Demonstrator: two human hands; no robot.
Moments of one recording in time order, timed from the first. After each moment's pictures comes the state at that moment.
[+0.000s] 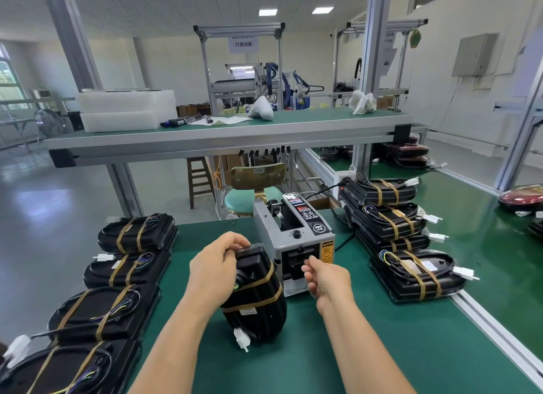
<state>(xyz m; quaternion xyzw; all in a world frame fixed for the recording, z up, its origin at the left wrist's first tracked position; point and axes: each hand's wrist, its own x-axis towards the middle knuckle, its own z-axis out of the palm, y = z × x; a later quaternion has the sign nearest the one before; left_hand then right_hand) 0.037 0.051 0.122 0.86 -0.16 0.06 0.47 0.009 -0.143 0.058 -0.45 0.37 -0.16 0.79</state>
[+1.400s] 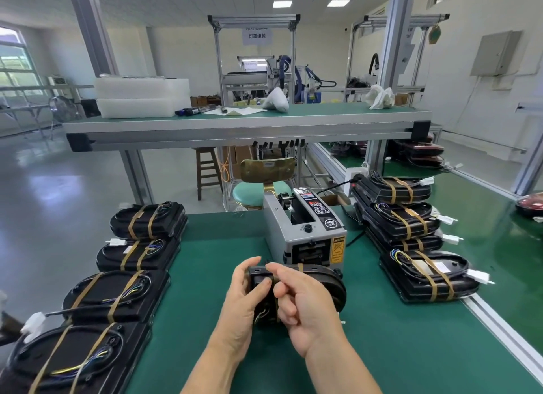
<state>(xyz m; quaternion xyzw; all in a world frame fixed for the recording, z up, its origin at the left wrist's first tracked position) 0.011 0.039 0.035 0.59 -0.14 -0.11 0.79 -0.039 -0.065 0.077 -0.42 0.18 -0.06 0.89</state>
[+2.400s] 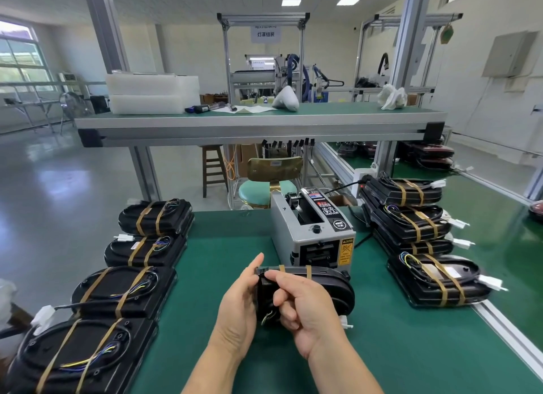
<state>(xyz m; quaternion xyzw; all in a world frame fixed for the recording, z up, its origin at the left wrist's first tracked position) 0.012 0.044 0.049 0.51 -0.07 -0.17 0.84 -0.036 -0.059 0.075 -0.49 0.18 -0.03 0.85</state>
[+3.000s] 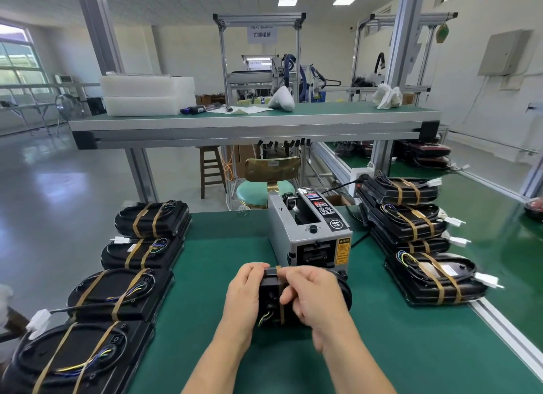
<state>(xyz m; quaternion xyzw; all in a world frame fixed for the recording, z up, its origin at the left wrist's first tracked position) 0.020 0.031 0.051 0.68 -0.05 -0.03 0.73 -0.043 -0.074 0.088 -0.62 0.17 -0.10 0.76</state>
